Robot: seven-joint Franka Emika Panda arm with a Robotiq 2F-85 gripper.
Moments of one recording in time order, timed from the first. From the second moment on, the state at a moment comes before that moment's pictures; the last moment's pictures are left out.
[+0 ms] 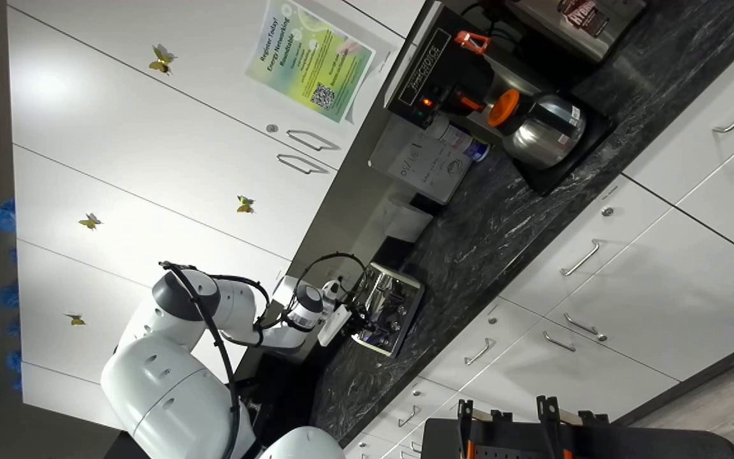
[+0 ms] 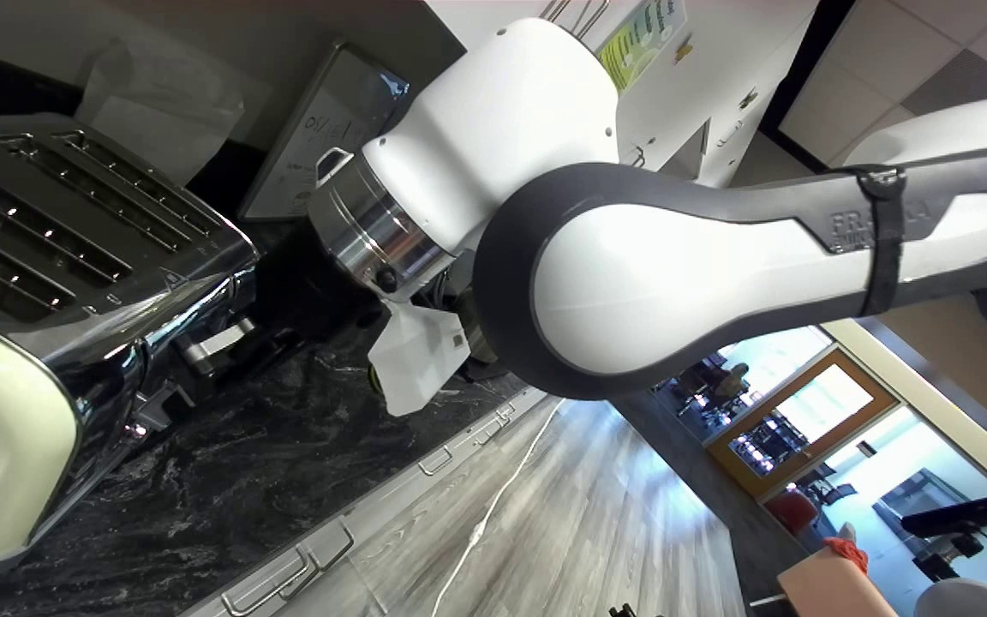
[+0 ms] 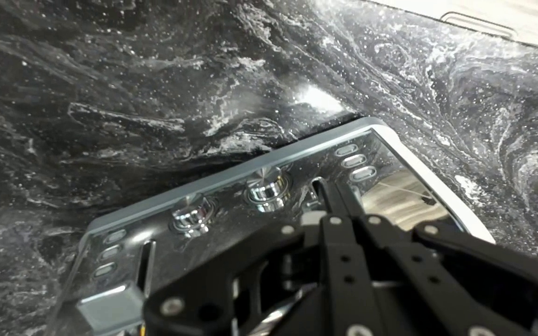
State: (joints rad) arm 0.51 0.47 0.31 -2.01 -0.05 2.62 0.15
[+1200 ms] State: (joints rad) arm 0.47 0.64 0.32 -1.80 0.05 2.44 0.08
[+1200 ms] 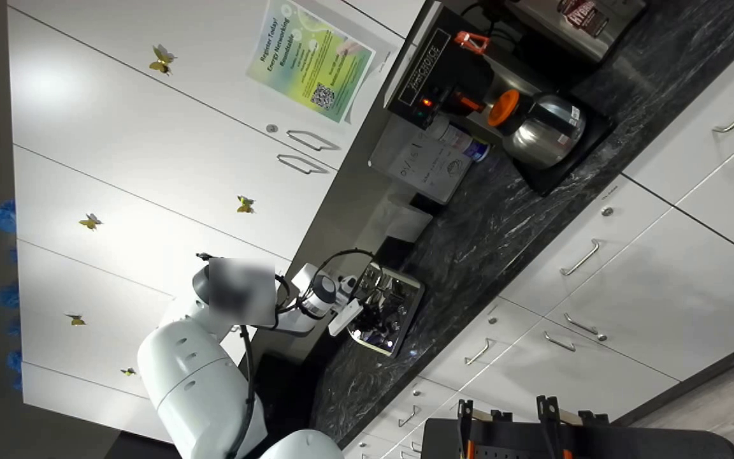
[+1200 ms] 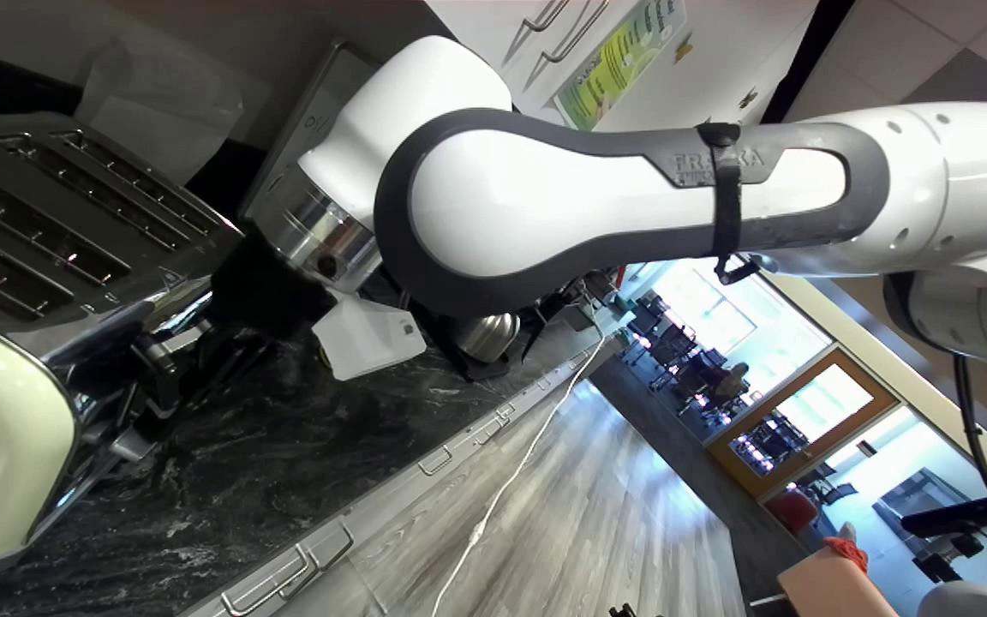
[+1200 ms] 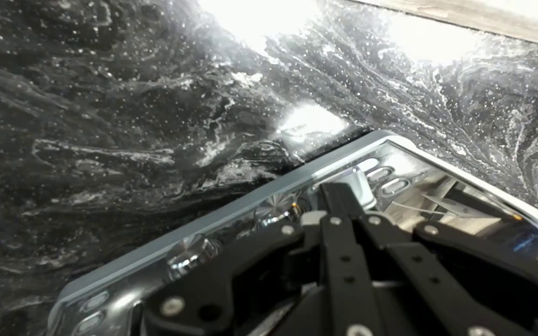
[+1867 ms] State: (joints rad) arm 0.45 0.67 0.33 -1.76 0.08 2.40 0.02
